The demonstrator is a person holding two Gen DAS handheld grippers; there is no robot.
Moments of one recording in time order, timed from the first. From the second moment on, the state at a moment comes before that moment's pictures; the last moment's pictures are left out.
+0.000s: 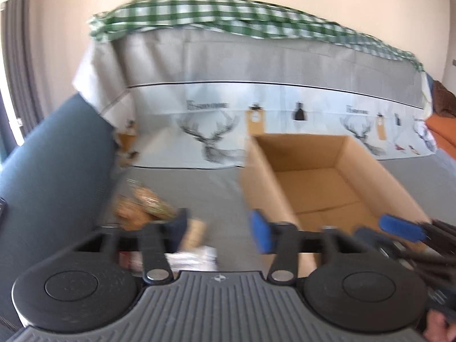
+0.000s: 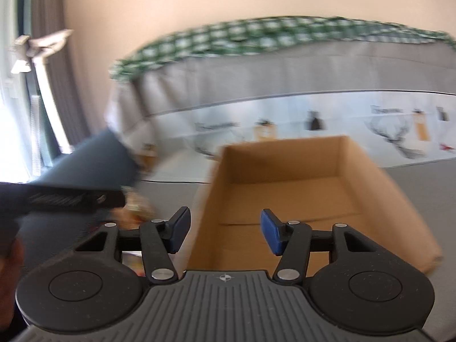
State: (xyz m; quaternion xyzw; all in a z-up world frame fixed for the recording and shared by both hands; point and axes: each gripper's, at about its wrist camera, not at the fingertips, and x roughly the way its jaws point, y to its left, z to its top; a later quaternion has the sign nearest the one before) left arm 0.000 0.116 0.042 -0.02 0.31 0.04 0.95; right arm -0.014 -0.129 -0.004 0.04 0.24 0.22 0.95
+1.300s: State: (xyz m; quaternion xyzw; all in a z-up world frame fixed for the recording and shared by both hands) left arm 0.041 0.180 -0.100 0.00 0.52 0.03 0.85; right arm 0.010 0.042 -0.116 -0.10 0.46 0.29 0.83
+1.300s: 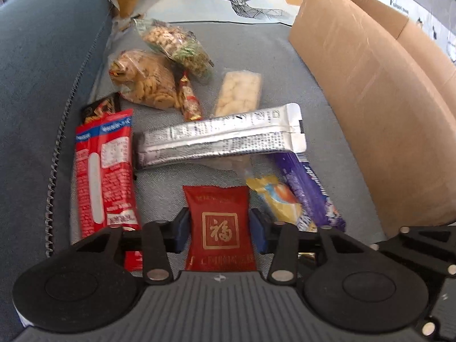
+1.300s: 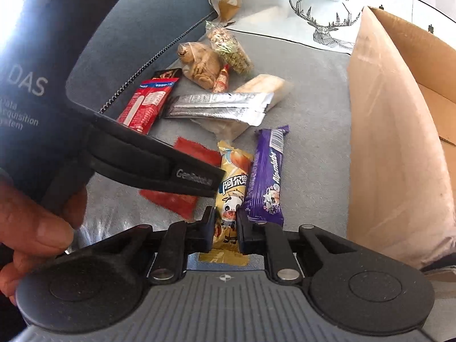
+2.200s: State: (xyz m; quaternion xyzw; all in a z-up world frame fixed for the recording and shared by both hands) left arm 0.031 0.188 -0.078 -0.02 0.46 0.06 0.88; right arm 0.006 0.034 -0.109 -0.10 0.43 0.29 0.85
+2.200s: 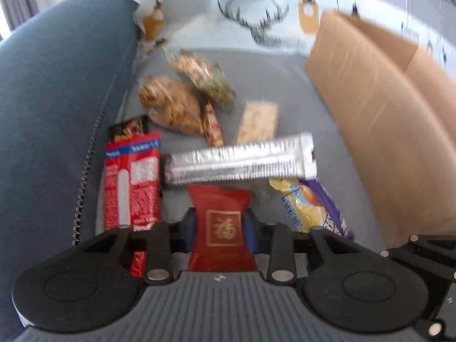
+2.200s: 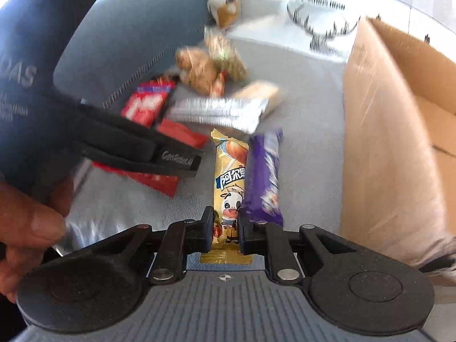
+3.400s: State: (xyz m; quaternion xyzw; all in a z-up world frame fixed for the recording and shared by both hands) left arm 0.032 0.178 -0.079 0.00 0.46 0.08 0.88; right arm -0.021 -0.033 -0.034 -0.01 0.28 0.32 0.90
